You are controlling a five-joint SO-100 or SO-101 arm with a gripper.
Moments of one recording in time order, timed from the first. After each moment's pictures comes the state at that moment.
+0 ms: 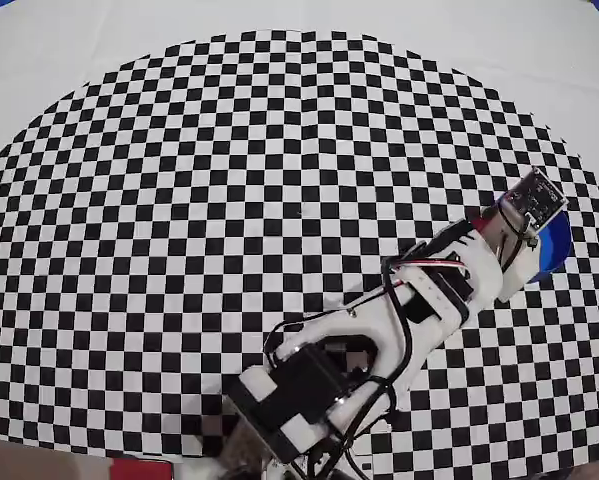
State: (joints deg) arm 53.6 108.2 137.6 -1.1 -91.9
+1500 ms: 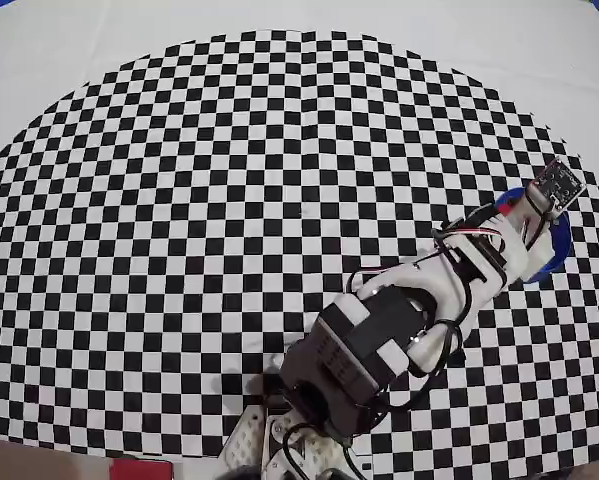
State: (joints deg) arm 53.6 81.7 115.7 -1.1 -91.9
